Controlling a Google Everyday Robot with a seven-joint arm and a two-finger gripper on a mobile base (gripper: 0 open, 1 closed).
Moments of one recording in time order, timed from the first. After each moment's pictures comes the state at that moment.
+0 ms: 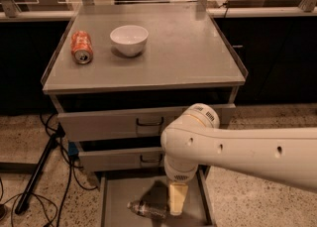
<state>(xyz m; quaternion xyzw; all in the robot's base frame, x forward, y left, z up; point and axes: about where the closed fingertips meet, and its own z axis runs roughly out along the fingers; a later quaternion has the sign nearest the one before) 0.422 -0.052 0.612 -0.69 0.72 -0.01 0.06</state>
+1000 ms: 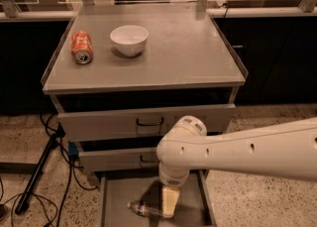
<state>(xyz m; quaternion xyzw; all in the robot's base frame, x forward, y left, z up) 0.432 -0.036 0.553 -0.68 0.73 0.01 0.07</state>
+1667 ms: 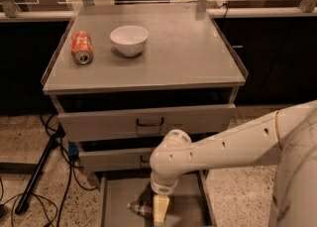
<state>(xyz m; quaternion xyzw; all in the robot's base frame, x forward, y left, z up) 0.430 -0.004 0.474 -0.69 0.72 0.06 0.05</state>
